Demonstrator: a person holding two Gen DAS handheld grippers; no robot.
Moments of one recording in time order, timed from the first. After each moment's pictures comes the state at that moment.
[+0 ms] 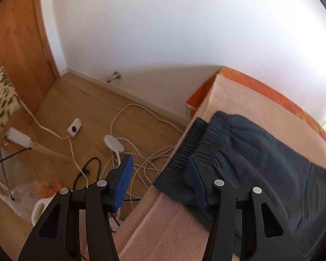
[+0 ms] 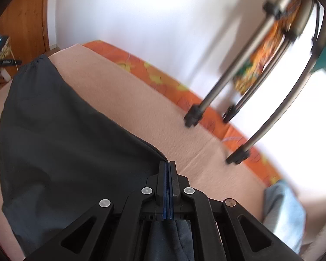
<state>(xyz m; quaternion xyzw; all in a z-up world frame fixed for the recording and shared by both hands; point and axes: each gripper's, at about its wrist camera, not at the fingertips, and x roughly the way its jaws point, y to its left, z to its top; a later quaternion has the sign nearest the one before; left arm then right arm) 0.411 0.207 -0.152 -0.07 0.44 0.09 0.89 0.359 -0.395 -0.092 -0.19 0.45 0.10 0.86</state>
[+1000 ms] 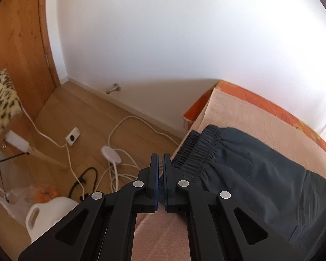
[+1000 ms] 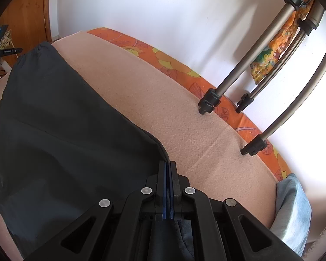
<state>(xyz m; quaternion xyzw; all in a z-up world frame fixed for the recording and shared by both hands) 0.400 0.203 -0.138 -0.08 0.39 0.09 0.91 0.354 -0.383 -0.115 -0.20 0.47 0.11 0.85</state>
